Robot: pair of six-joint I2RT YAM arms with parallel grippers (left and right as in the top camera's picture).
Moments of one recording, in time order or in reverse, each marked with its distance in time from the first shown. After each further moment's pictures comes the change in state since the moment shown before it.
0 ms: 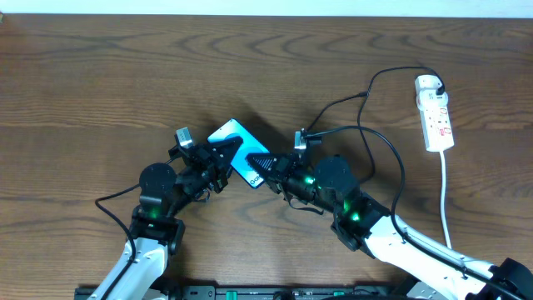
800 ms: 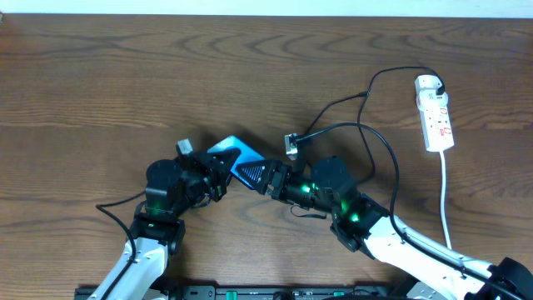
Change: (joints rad) left arm -0.001 0.000 0.002 -0.252 -0.055 0.024; right arm -0.004 0.004 -0.006 -0.060 -0.104 -0.354
